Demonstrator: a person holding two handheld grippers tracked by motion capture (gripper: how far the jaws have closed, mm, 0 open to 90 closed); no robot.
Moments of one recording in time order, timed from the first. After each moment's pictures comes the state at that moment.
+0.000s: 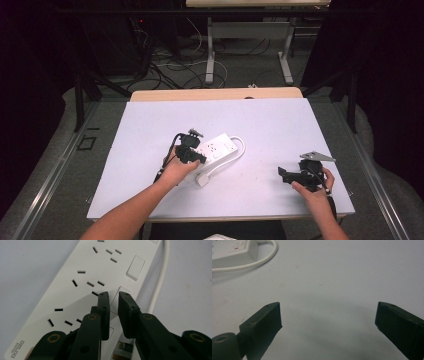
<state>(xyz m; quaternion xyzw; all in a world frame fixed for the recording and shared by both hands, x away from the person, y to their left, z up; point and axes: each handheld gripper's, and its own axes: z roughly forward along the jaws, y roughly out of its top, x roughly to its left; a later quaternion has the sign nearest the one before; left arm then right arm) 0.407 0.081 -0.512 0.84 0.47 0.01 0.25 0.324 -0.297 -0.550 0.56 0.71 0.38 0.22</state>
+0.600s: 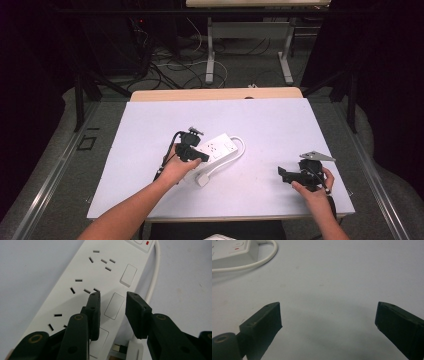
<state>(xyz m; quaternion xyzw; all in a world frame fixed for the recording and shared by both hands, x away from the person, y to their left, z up) 0.405 0.079 -0.502 0.84 0.46 0.03 0.27 0.325 -0.298 -0.550 0.55 0.71 0.38 0.22</state>
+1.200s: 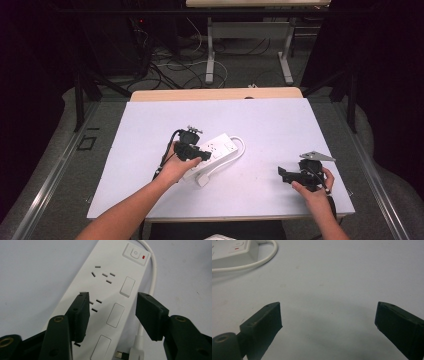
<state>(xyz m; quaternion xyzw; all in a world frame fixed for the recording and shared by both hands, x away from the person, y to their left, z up) 0.402 0.082 -0.494 0.84 0.45 0.06 0.31 0.325 -0.298 -0.550 0.55 0.71 0.38 0.22</state>
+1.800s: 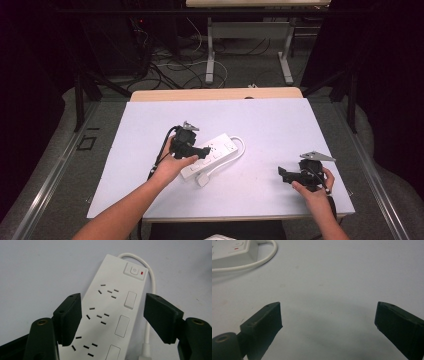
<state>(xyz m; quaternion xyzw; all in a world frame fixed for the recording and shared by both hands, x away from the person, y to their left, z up) 0.400 0.094 -0.482 0.83 0.42 0.11 0.35 0.325 -0.298 -0.550 0.55 0.71 0.38 0.22</state>
